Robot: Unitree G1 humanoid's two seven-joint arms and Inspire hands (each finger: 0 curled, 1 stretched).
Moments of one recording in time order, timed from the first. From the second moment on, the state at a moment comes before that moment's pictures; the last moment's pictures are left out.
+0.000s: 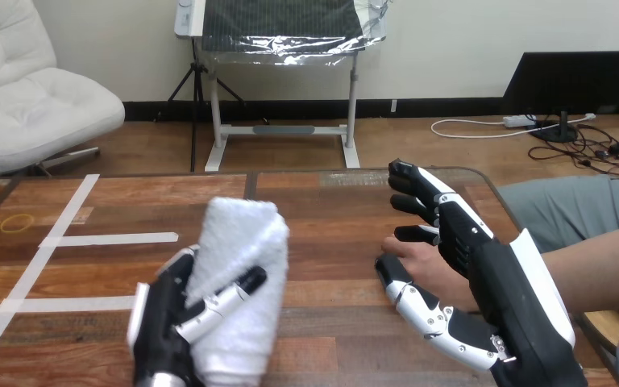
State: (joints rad) left arm 0.05 0.04 -0.02 0.43 -0.23 -0.38 -0.03; right arm 0.47 -0.16 0.12 -0.53 -0.18 -0.28 0.13
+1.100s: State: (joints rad) left arm 0.23 0.00 -0.10 0.11 -0.23 -0.25 -0.09; right arm 0.43 -0.29 0.01 -0.52 -0.43 -0.18 0.13
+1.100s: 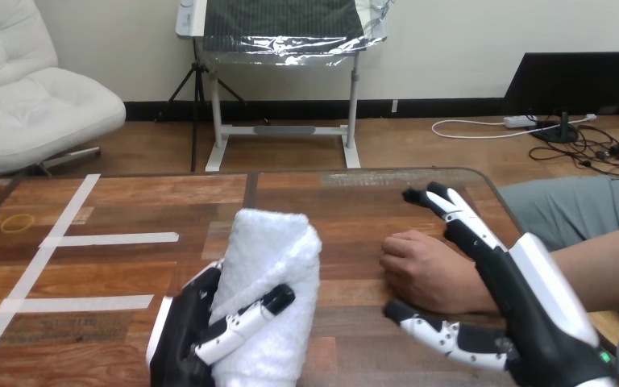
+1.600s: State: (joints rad) left arm 0.23 -0.01 -0.14 -0.03 -0.20 -0.25 -0.08; right arm 0.33 -0.40 -0.05 -0.51 -0.57 -0.10 0.16
